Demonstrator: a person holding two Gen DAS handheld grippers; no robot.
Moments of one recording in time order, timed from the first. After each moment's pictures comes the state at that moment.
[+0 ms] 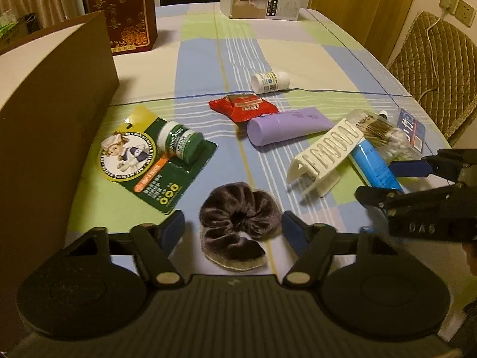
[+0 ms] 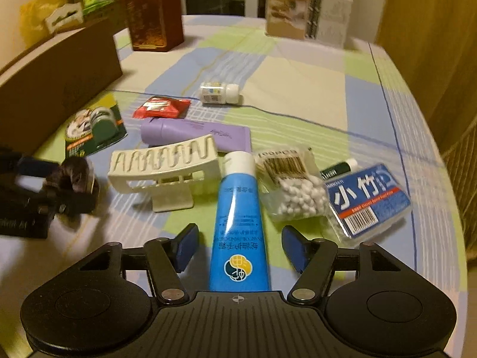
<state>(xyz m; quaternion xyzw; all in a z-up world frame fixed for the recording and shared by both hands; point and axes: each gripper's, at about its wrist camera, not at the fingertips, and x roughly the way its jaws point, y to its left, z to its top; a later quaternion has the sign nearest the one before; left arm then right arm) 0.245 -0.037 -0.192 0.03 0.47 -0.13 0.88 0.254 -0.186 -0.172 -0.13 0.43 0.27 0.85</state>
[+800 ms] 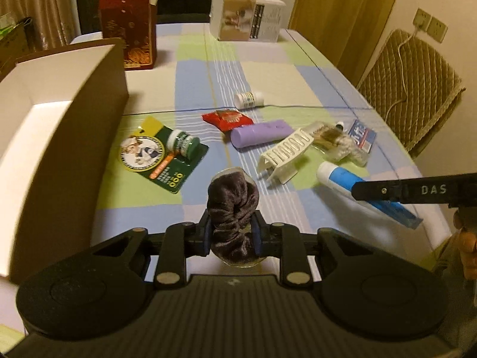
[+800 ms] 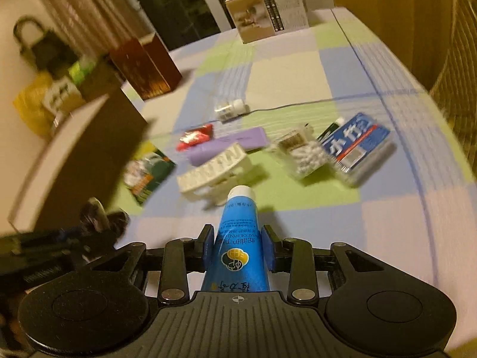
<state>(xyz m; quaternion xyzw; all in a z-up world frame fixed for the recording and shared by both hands) 0.185 -0.008 -0.125 0.00 0.45 -0.15 0.88 0.212 -0.227 -0.106 0.10 0.49 0.26 0.83</state>
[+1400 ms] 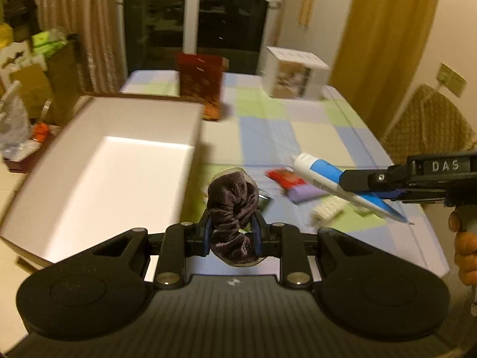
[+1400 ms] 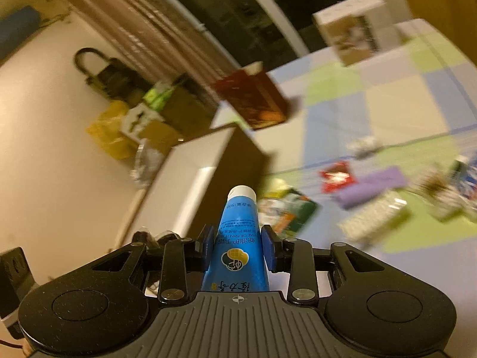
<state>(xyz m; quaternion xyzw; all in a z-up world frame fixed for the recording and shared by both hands) 0.173 0.086 -0.034 -0.02 0.38 -0.08 0.92 0.215 -0.122 -0.026 0.18 0.45 0.39 0.78</state>
